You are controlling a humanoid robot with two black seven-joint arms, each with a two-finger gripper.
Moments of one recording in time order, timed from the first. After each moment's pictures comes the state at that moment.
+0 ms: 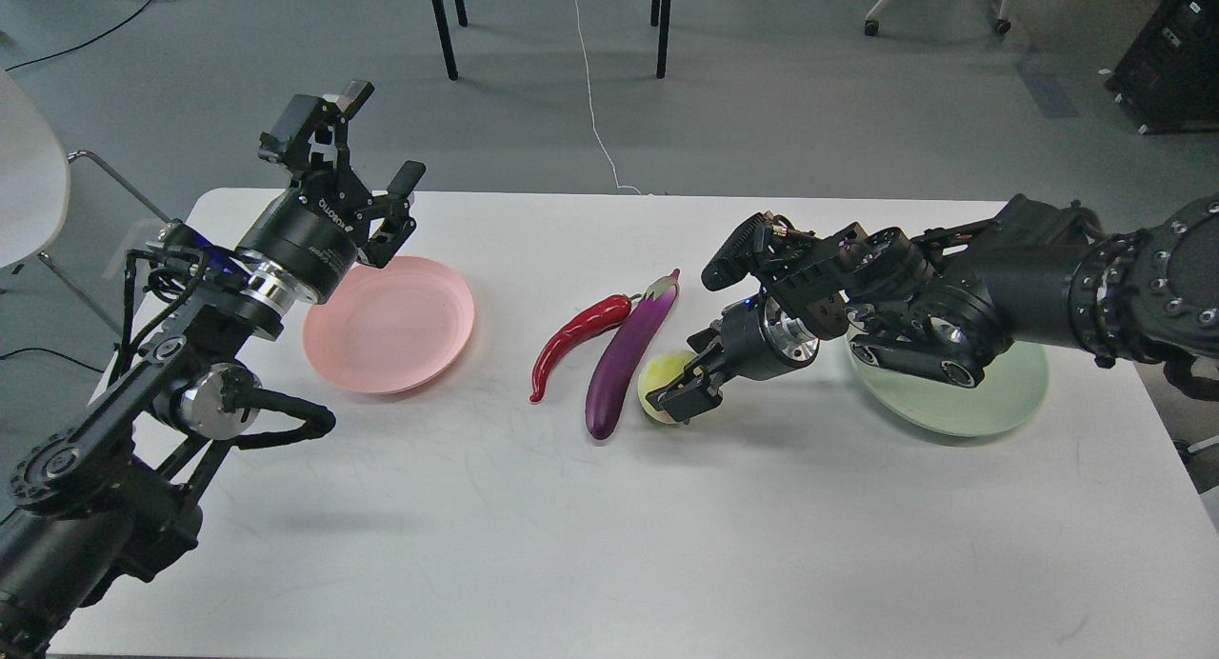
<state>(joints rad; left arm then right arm) -0.40 0.33 -1.13 -1.27 0.62 -0.21 -0.24 1.45 -0.09 -0.78 0.87 -1.15 0.11 0.49</state>
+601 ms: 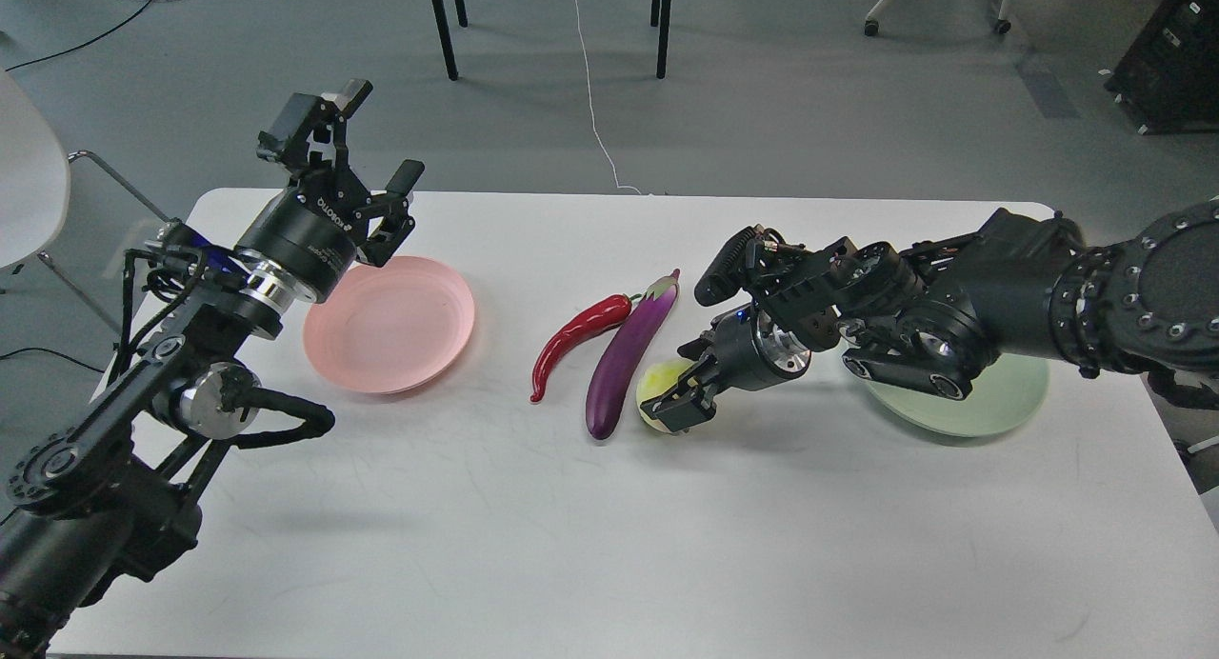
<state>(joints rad) -0.40 0.33 -1.13 -1.27 0.62 -0.21 -0.24 1.44 -0.06 -0.83 0.85 -1.15 0.09 0.49</state>
